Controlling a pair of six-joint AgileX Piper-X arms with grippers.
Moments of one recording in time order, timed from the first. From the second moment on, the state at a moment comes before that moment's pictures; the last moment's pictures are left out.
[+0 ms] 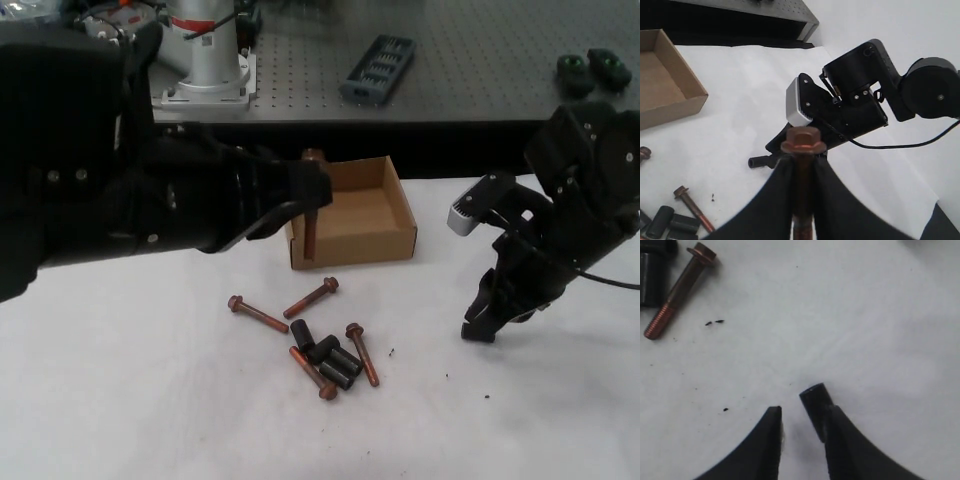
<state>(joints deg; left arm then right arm) -31.1 69.0 -48.2 3.7 24.4 -28.8 21.5 104.3 -68.4 42.7 -13.6 -31.6</state>
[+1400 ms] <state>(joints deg) -31.1 69.0 -48.2 3.7 28.5 -29.2 20.9 112.1 -70.3 42.8 -12.3 -46.2</state>
